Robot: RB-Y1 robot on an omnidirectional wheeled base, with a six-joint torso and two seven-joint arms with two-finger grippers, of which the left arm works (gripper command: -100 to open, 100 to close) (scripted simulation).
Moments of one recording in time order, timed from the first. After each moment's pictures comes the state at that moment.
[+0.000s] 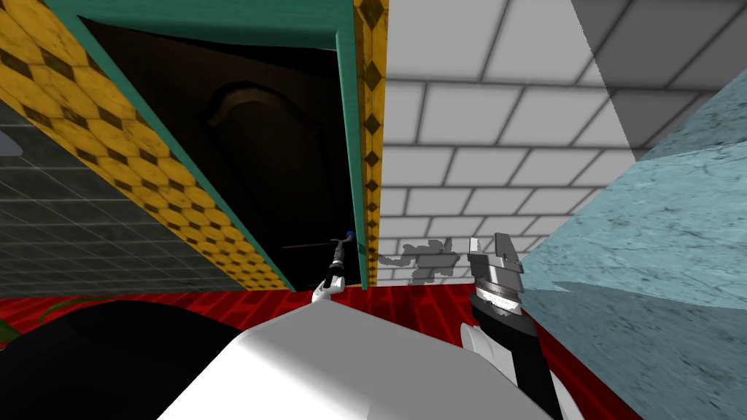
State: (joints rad) arm -0.13 0.04 0.28 -0.85 0.19 -0.62 -0.20
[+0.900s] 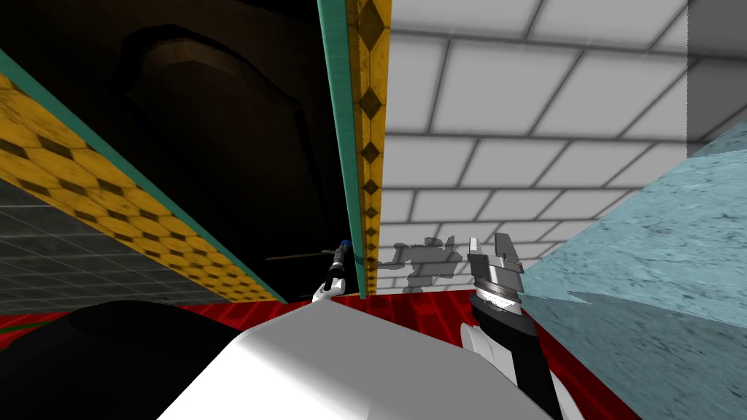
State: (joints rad) arm -0.12 0.03 0.29 -0.84 0.19 -0.65 -0.20
